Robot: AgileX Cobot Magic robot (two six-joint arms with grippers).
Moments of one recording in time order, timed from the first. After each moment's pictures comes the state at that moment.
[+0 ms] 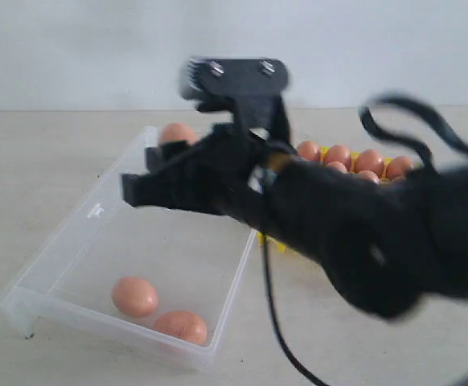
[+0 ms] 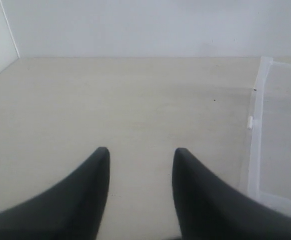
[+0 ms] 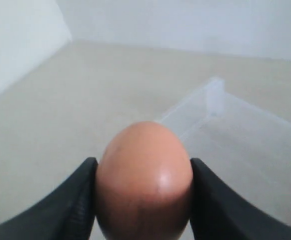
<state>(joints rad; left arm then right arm) 0.07 0.00 0.00 0.23 0.34 -0.16 0.95 1.58 -0.77 0.48 -0.50 -0.05</state>
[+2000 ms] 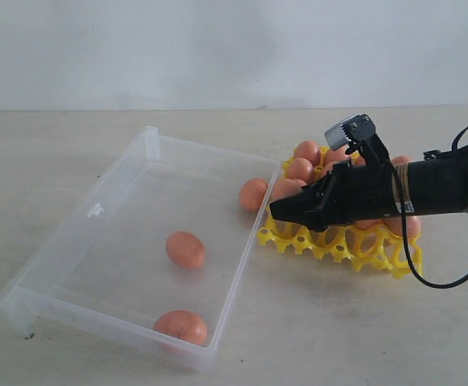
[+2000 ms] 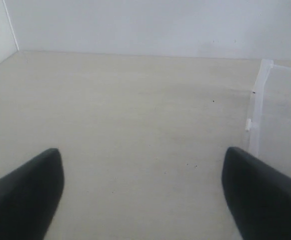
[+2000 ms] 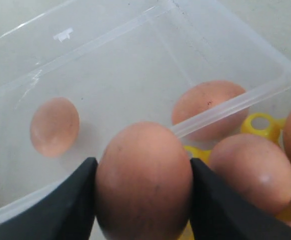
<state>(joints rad) 0.07 0.00 0.00 0.23 0.35 -0.23 0.14 1.98 -0.88 -1.37 -0.89 1.00</state>
